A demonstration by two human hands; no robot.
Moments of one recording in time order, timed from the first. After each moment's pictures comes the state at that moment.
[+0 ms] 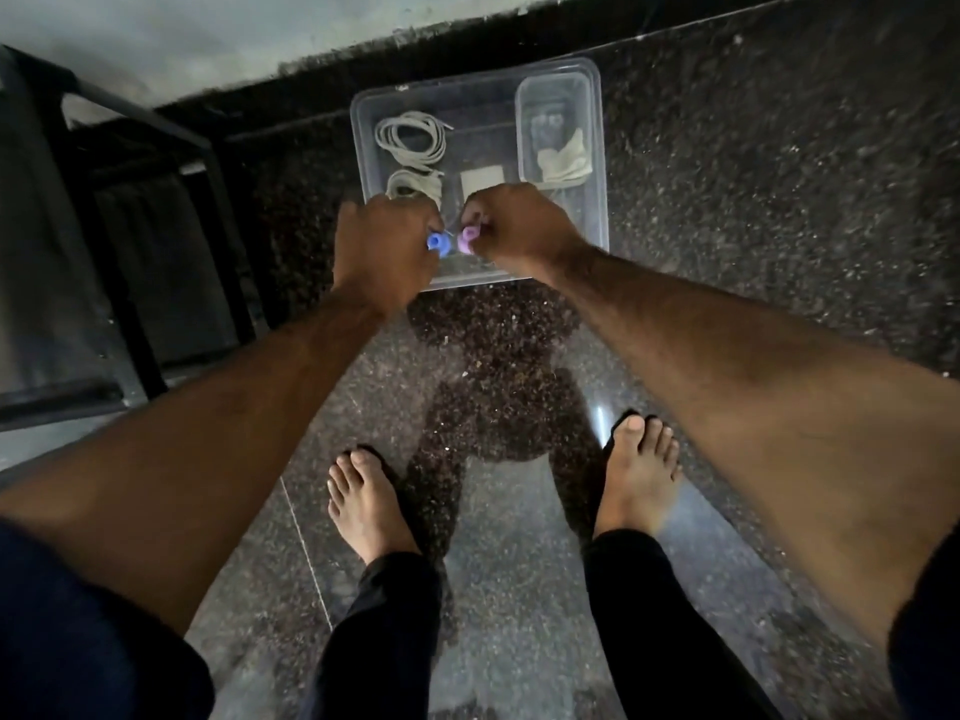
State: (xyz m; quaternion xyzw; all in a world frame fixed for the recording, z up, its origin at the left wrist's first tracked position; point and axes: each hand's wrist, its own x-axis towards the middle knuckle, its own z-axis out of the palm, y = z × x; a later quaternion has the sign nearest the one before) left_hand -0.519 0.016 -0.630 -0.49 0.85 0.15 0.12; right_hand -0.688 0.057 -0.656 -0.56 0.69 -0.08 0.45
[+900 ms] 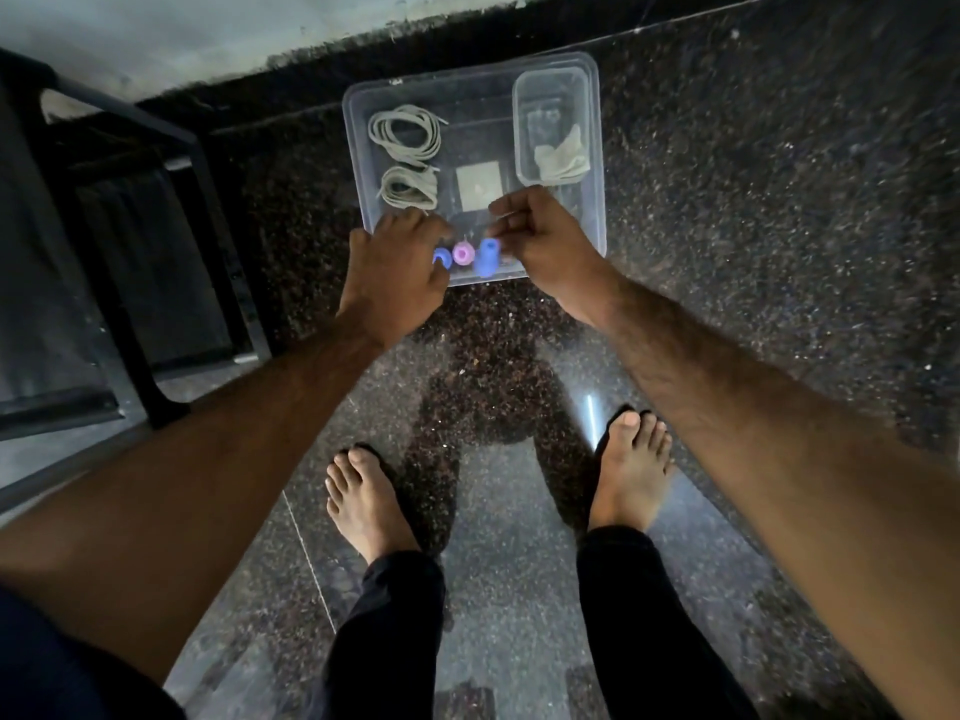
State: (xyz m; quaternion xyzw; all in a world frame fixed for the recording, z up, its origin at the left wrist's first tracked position) left_hand -0.515 0.035 -0.630 -0.46 0.85 0.22 0.13; right_hand -0.692 0.090 -0.645 -0.24 0.68 -0.32 0.61
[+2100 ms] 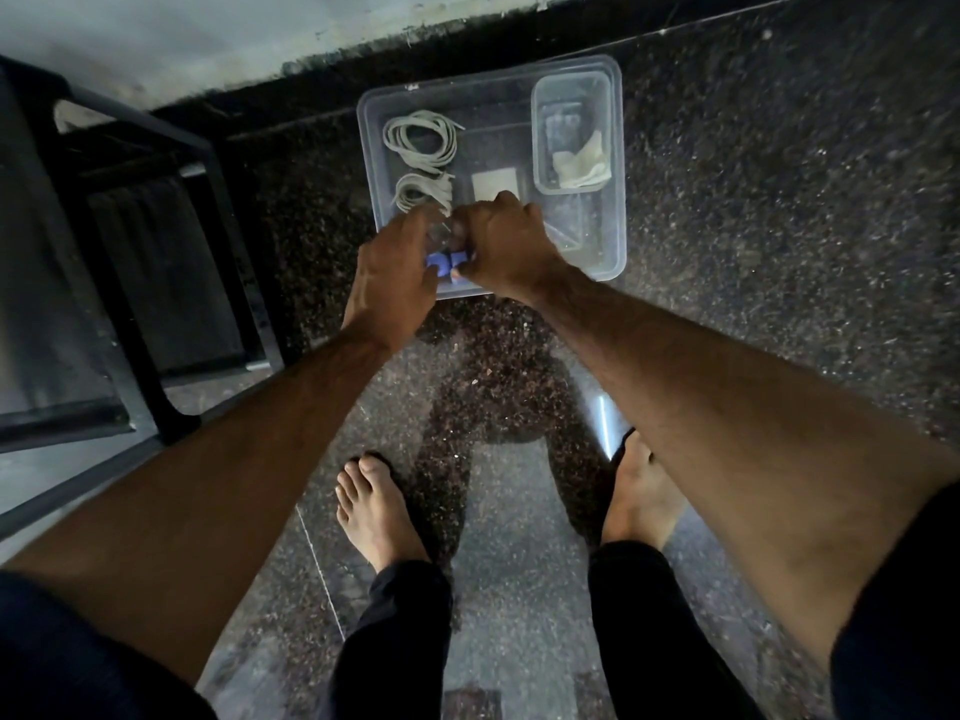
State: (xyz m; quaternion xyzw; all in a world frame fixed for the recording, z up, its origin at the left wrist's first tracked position) left_hand -0.495 0.029 -0.661 -0.50 0.80 0.33 -0.04; right_hand -0.658 0.047 -0.670 -0.62 0.68 0.01 0.39
